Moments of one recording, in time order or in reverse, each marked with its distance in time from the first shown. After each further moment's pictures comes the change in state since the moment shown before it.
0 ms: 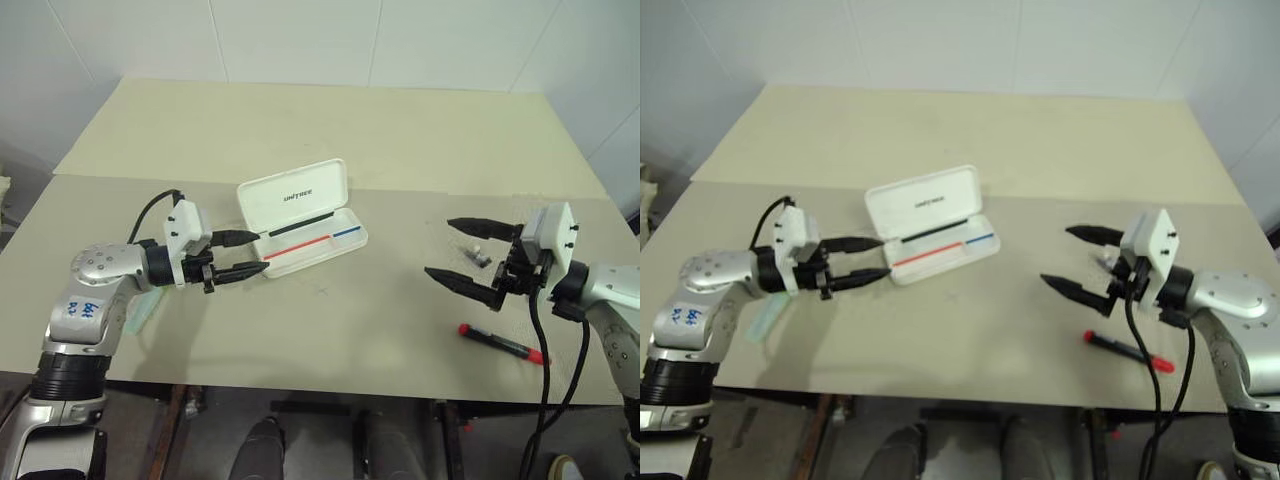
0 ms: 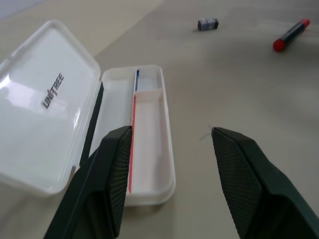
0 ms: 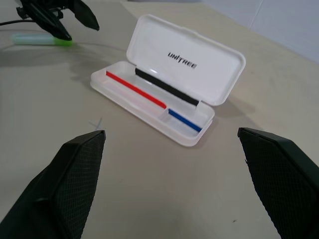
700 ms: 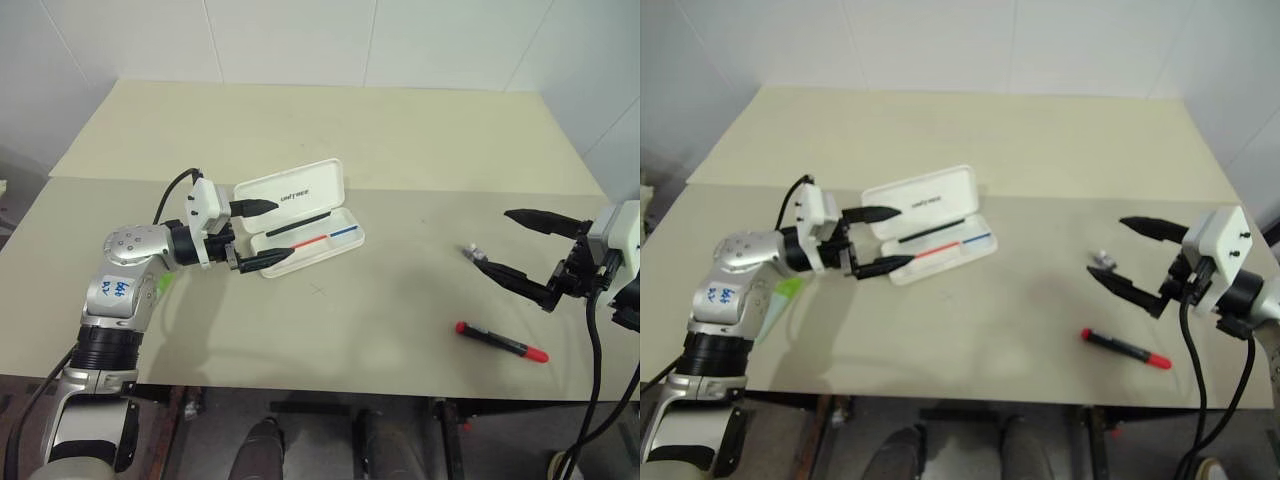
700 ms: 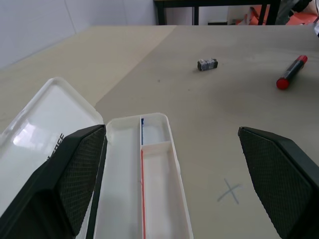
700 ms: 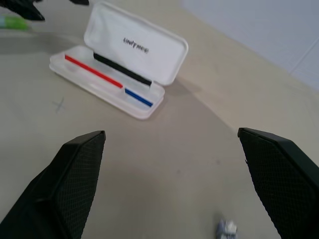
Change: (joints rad) left arm -0.149 -0.120 -0.045 0.142 0.005 -0.106 0.001; right arm 0.103 -0.077 -0.205 -0.024 0.025 -0.010 0.003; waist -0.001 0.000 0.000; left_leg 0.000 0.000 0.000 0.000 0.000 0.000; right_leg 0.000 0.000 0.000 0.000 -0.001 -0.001
